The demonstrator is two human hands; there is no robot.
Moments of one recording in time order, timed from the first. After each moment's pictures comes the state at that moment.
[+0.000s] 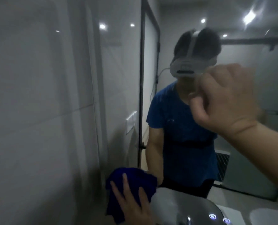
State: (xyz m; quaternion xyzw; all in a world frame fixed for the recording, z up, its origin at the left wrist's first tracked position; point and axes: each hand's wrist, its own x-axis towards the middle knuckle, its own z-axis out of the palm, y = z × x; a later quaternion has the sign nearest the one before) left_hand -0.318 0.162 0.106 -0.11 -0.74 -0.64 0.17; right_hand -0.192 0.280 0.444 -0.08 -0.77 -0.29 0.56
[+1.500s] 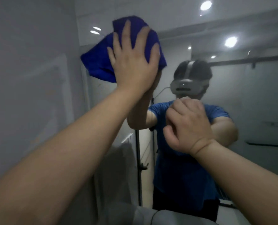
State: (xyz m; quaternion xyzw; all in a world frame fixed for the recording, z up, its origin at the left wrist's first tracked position) left_hand -0.323 0.180 0.584 -0.38 -0.64 -0.42 0.52; right_hand -0.177 0.276 0.450 -0.06 -0.81 -0.24 0.53
